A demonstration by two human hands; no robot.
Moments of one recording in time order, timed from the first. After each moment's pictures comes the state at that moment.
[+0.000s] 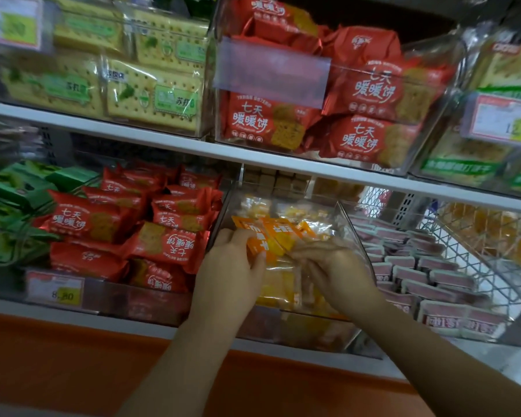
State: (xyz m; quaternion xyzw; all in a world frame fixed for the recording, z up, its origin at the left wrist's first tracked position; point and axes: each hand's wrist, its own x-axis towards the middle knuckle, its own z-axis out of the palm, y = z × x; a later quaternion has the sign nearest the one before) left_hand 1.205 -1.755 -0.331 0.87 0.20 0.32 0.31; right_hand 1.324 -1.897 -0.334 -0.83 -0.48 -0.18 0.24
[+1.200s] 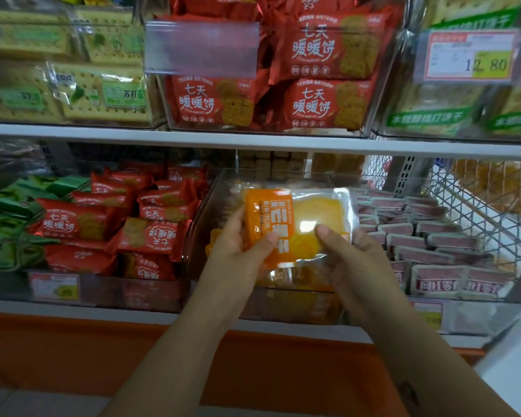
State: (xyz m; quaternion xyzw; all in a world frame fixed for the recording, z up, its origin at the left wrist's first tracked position) left_hand 1.203 -1.798 -0.322 0.62 0.09 0.23 0.74; right_hand 1.285 -1.937 -0.324 -0.50 -0.16 0.20 0.83
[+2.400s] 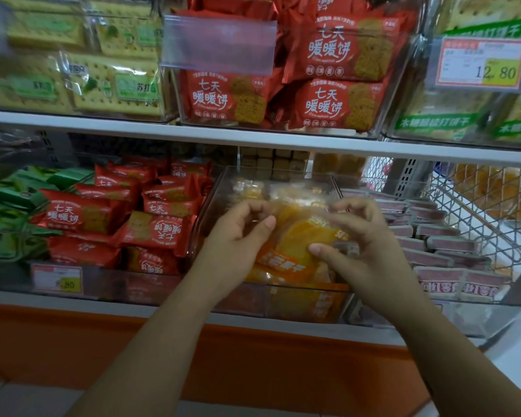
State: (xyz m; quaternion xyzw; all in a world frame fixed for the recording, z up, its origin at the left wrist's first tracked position) left_hand 1.203 -1.777 -0.311 0.77 0.03 0.26 0.58; right_hand 1.280 -1.951 -0.306 -0.74 -0.42 -0.05 0.52
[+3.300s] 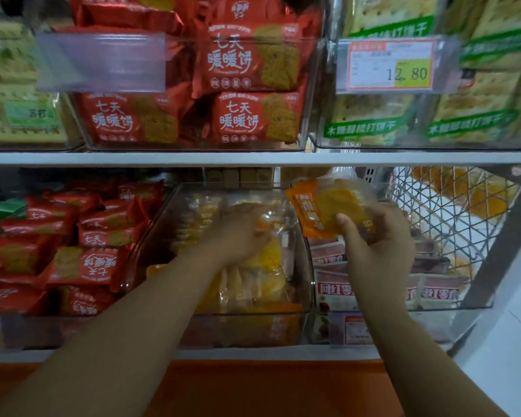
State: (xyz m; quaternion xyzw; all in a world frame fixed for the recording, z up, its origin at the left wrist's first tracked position) left_hand 1.336 -1.783 -0.319 0.99 0.03 0.12 0.11; right_hand 1.355 -1.987 -0.331 -0.72 -0.19 -0.36 0.56
